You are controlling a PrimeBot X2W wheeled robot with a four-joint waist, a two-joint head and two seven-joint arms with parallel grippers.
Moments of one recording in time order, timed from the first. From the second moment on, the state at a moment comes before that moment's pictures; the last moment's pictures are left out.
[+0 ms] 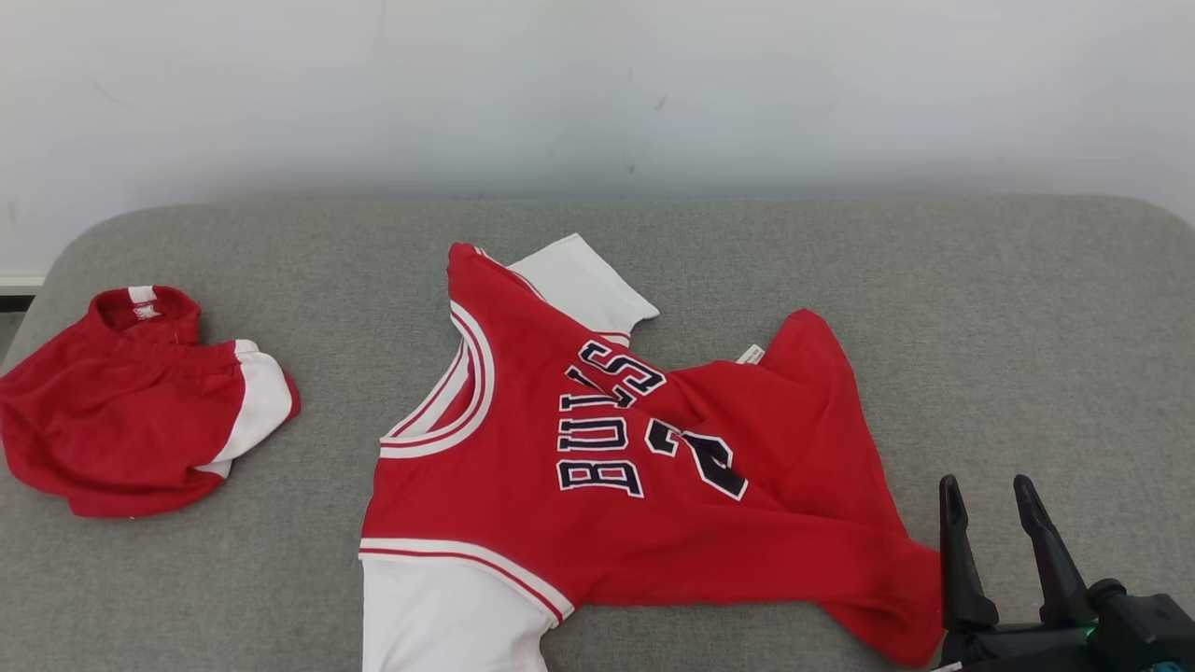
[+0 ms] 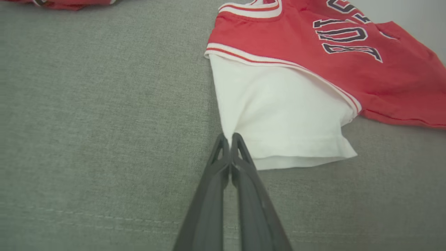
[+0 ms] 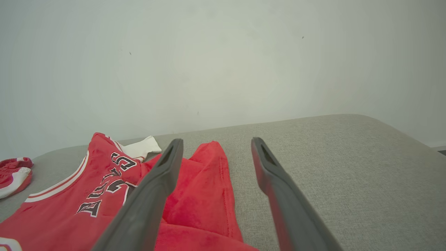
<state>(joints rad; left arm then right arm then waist) 0.15 0.09 -0.14 0.32 -0.31 -0.02 -0.25 0.04 -0.07 -0.03 0.07 0.22 0.13 -0.26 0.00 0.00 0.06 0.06</state>
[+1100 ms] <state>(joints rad) 0.11 0.07 0.05 0.09 -0.17 -0.03 -0.26 0.08 -0.11 0.04 0.12 0.23 0.13 -0.26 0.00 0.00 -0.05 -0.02</state>
